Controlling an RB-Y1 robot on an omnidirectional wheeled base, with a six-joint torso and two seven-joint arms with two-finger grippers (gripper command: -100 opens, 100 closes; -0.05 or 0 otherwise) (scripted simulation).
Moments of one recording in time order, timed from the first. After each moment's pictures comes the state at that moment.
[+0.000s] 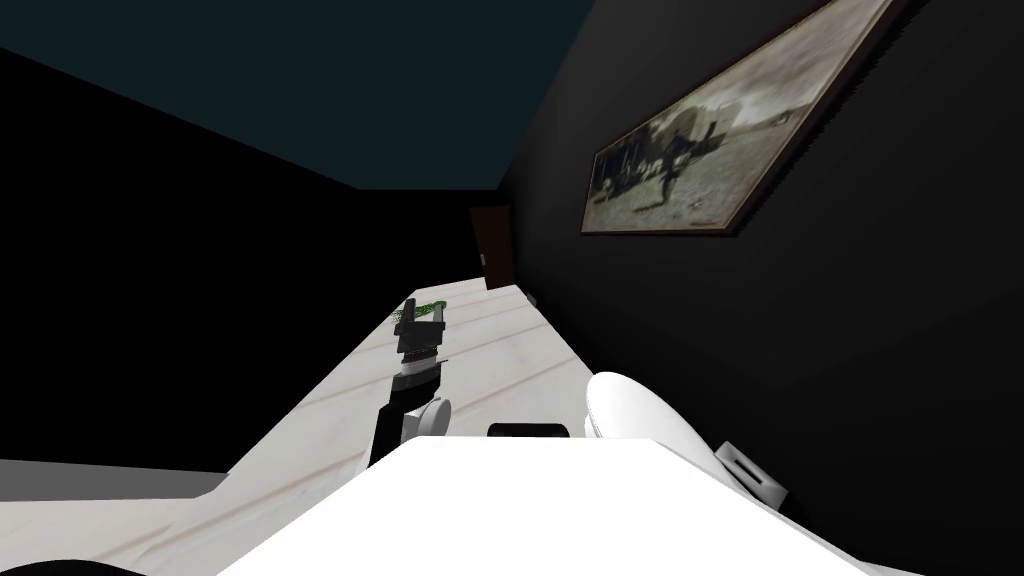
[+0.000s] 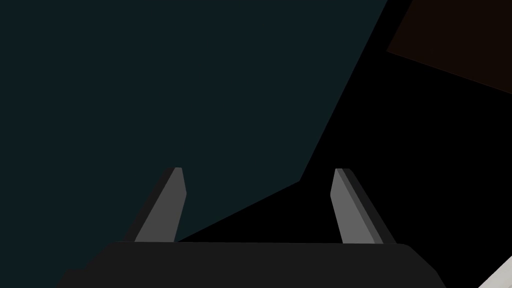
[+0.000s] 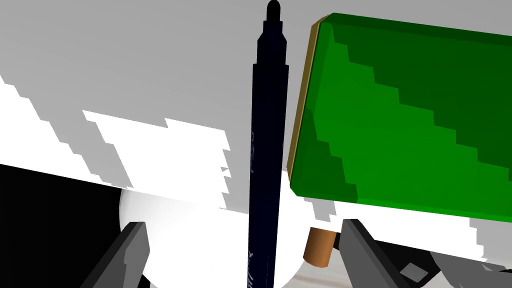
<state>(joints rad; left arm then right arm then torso) 0.51 -0.02 -0.06 -2.31 0.07 -0.48 0.13 0.86 -1.50 0.41 -0.87 0.50 -0.75 0.47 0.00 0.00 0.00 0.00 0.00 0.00</state>
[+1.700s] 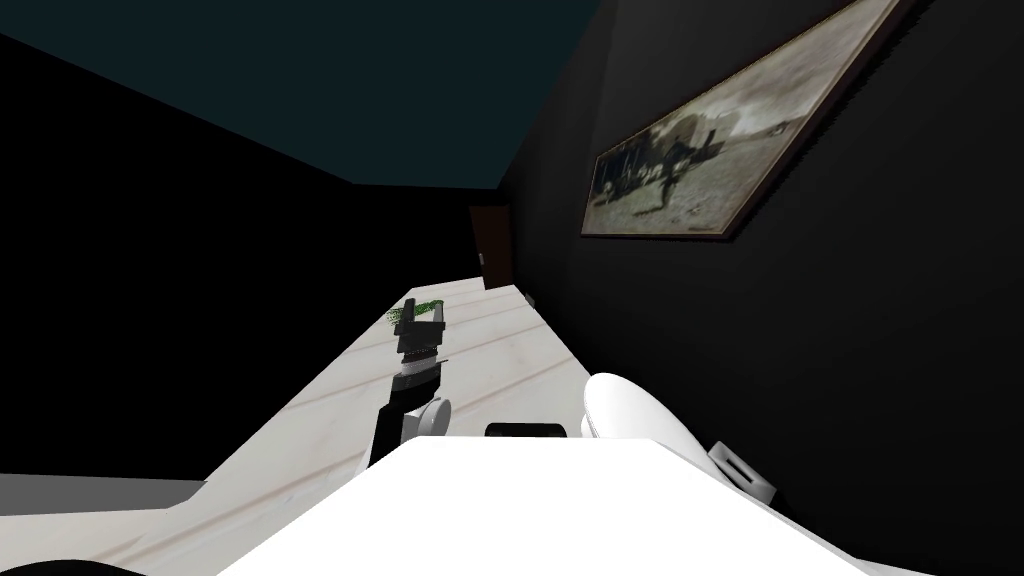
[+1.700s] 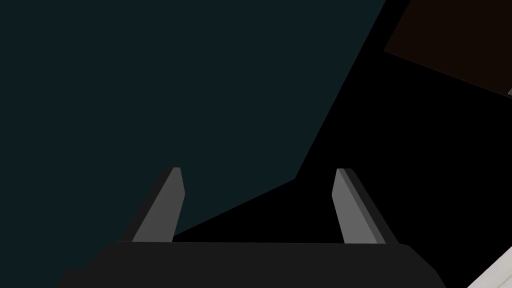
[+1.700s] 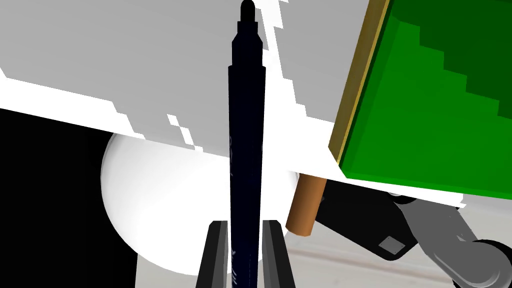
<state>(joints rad) 0.51 -0.02 -0.06 -2.31 0.07 -0.48 0.13 0.89 -1.39 0.13 -0.90 0.79 -0.87 0.38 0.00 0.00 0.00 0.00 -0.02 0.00</state>
